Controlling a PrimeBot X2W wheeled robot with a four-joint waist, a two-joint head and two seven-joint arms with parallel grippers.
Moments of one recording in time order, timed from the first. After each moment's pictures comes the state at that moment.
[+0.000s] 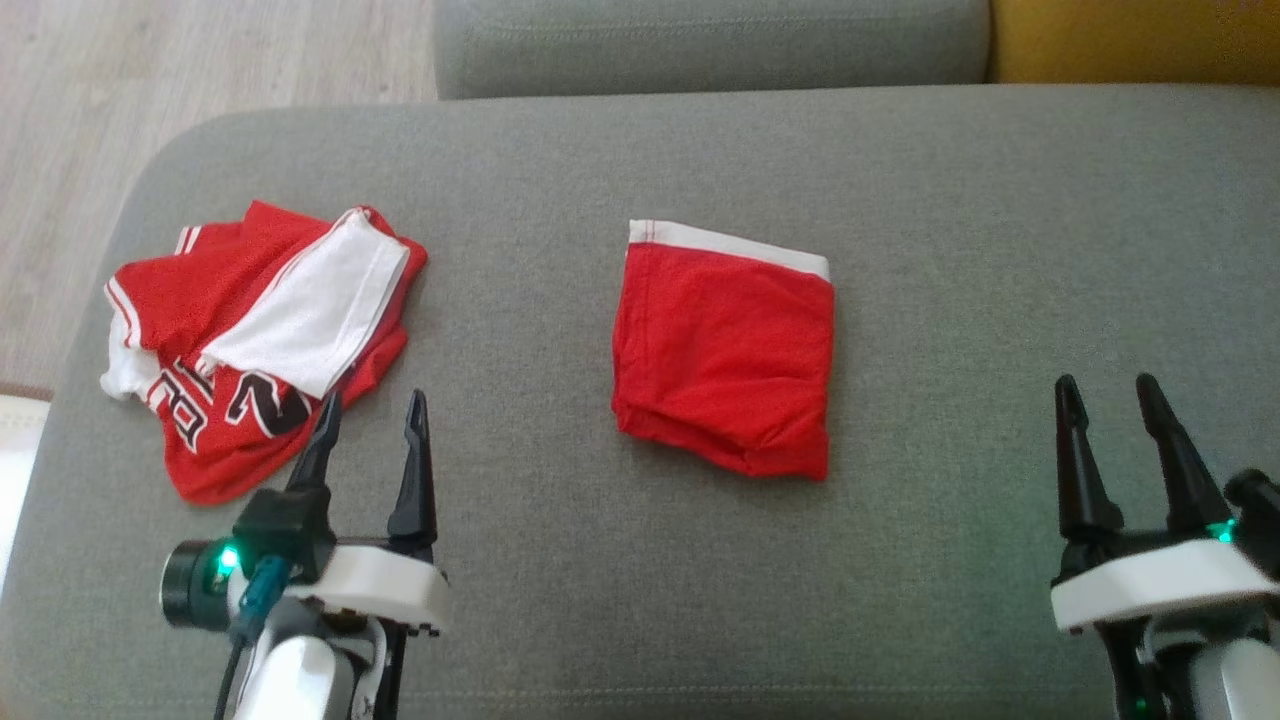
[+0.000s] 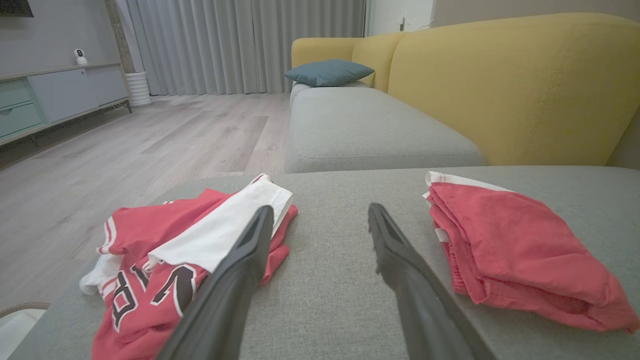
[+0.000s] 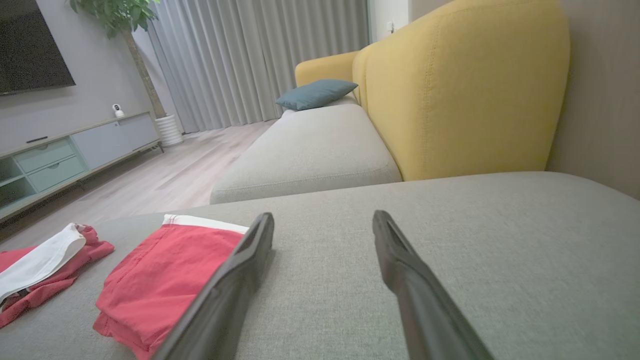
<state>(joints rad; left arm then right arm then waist) -0.06 0.11 -0.25 0.16 -0.15 0.13 -0.25 0.04 -0.12 -0.04 0.01 0.27 0.12 -0.06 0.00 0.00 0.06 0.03</state>
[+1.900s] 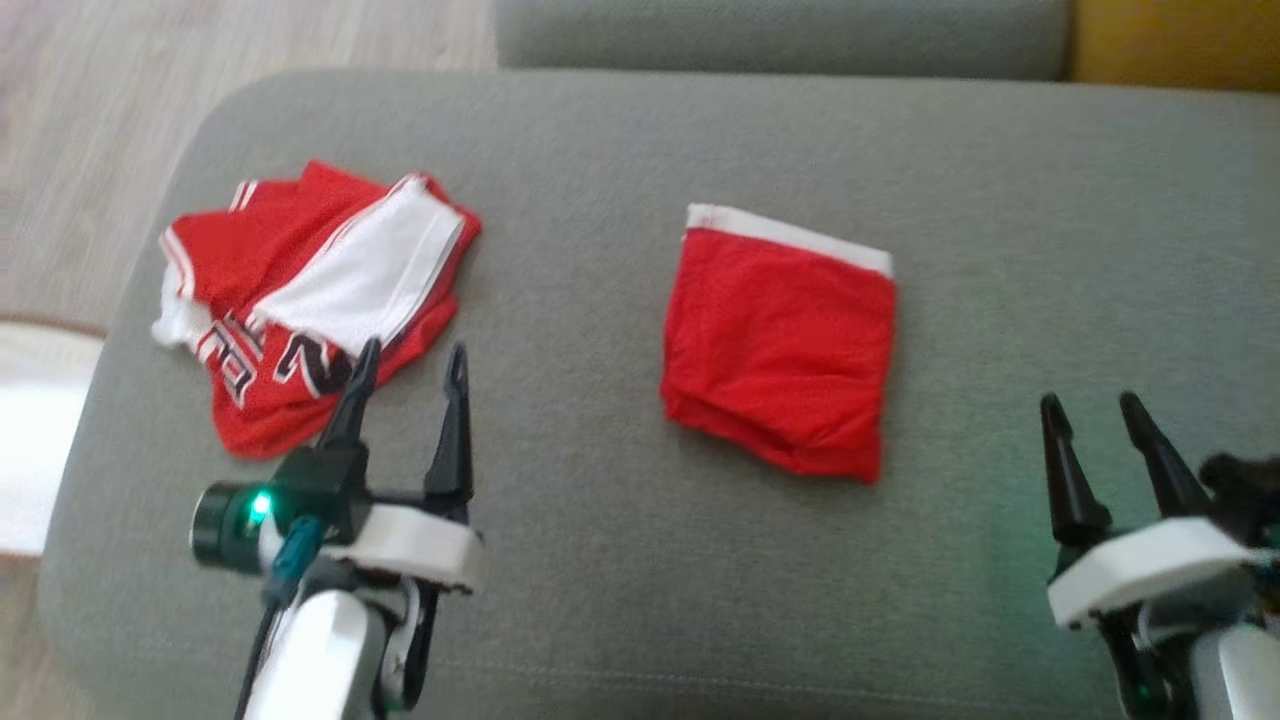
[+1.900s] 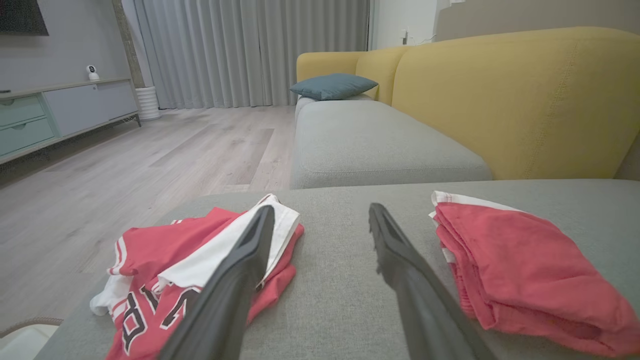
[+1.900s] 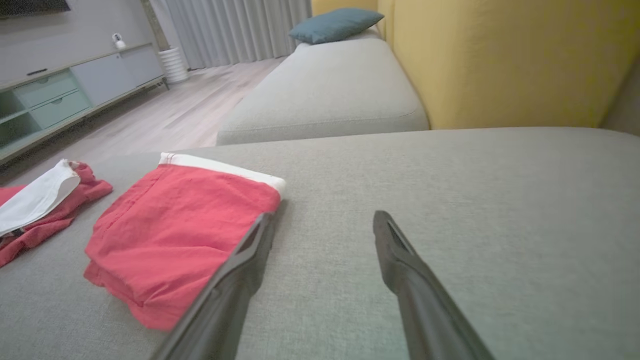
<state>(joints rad) -0.13 0.12 -0.33 0.14 -0.15 0.15 -0.24 0.03 -0.12 -0.05 0.05 0.25 0.12 0.07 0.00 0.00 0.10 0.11</state>
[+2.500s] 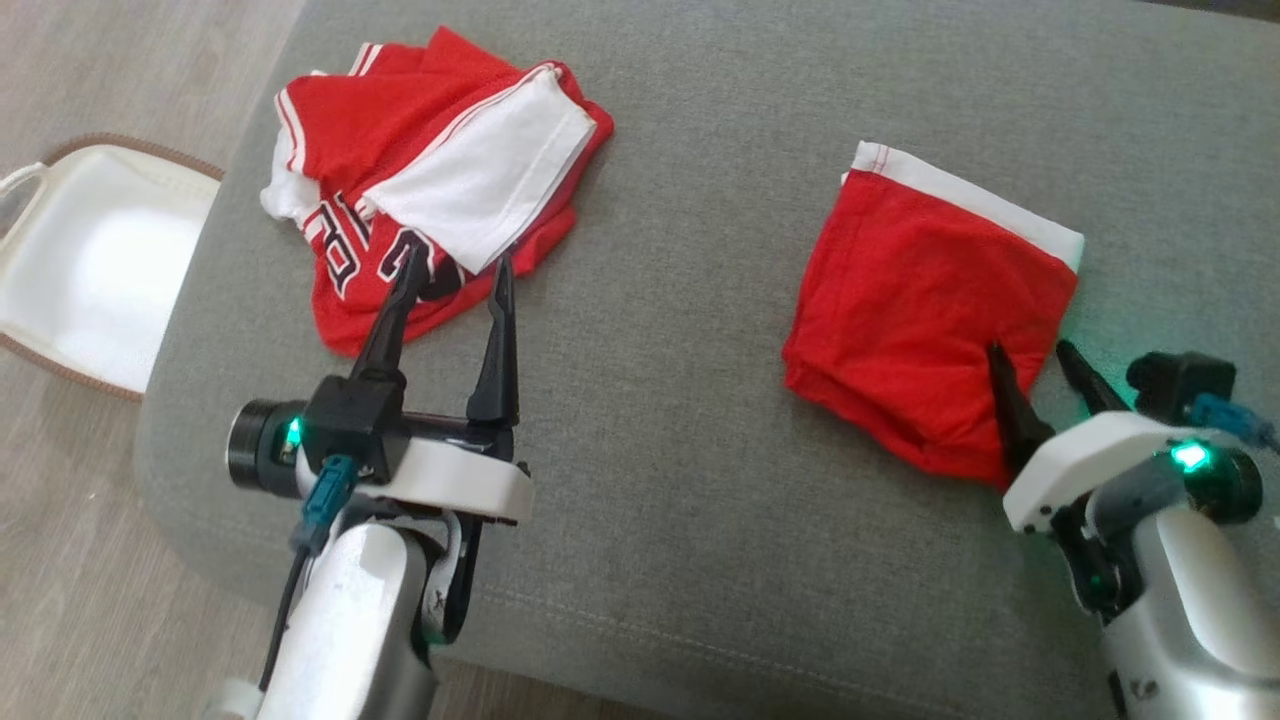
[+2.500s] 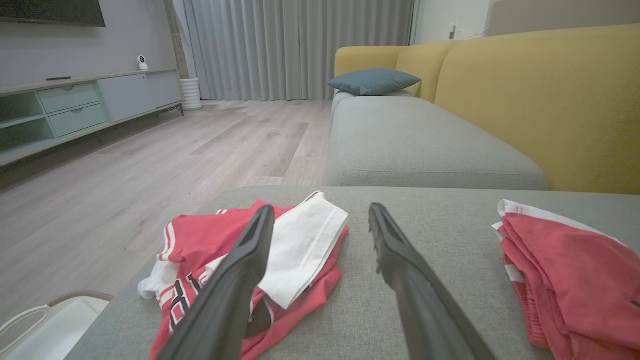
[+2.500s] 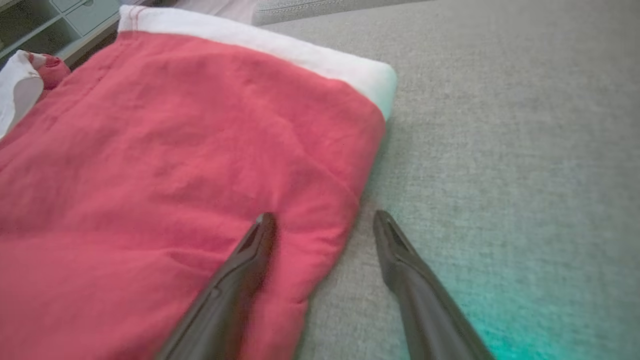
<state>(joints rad) -0.25 0.06 -0.35 0.13 -0.13 0.14 -0.25 -0.29 -0.17 0.06 0.50 0.30 0.12 0.07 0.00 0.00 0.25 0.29</state>
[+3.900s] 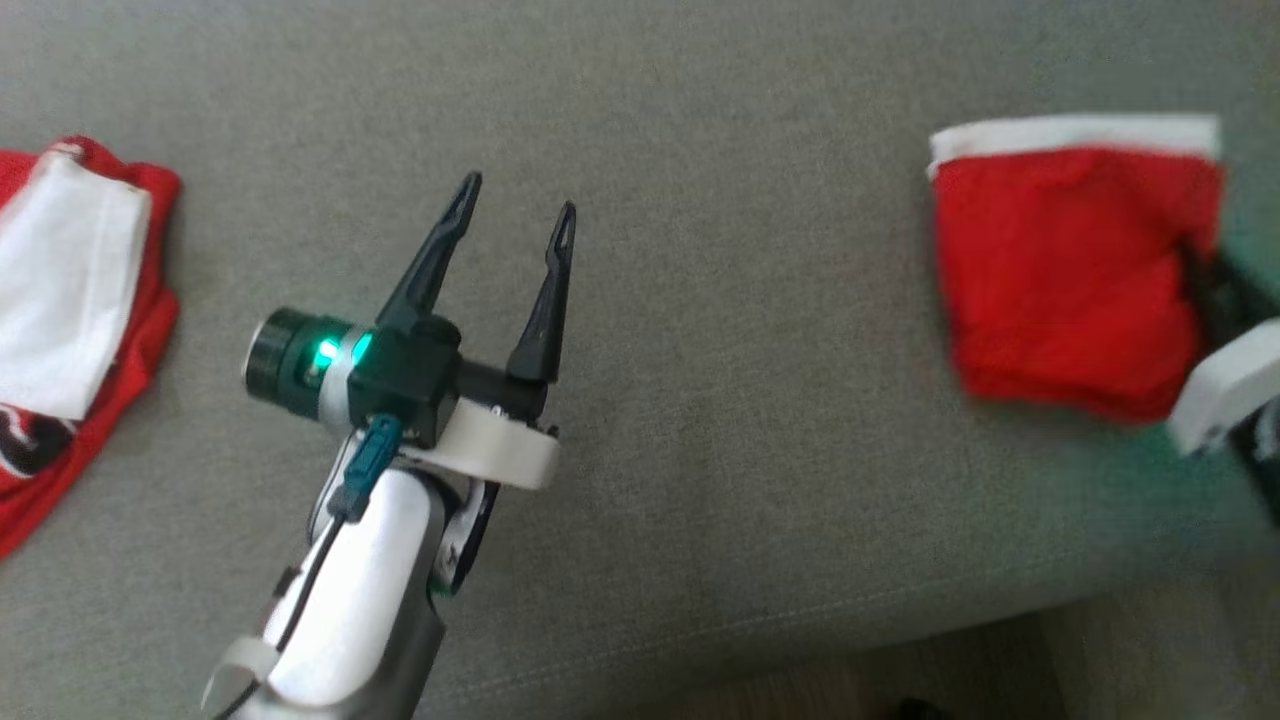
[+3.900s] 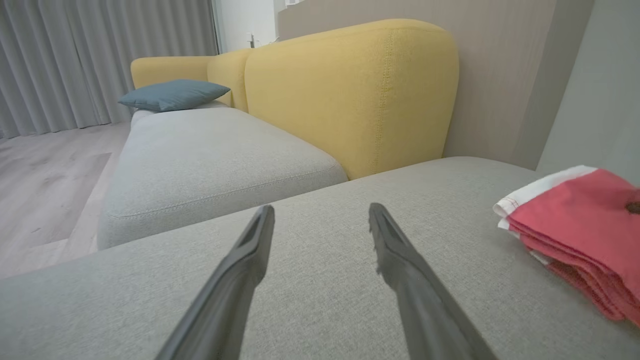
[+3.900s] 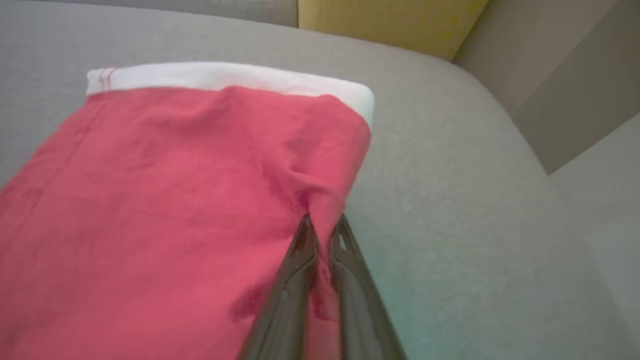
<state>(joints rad) -0.34 0.08 -0.41 0.11 -0.04 0.07 -0.26 -0.32 -0.43 0.11 0.36 0.30 0.12 0.14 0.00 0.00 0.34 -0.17</state>
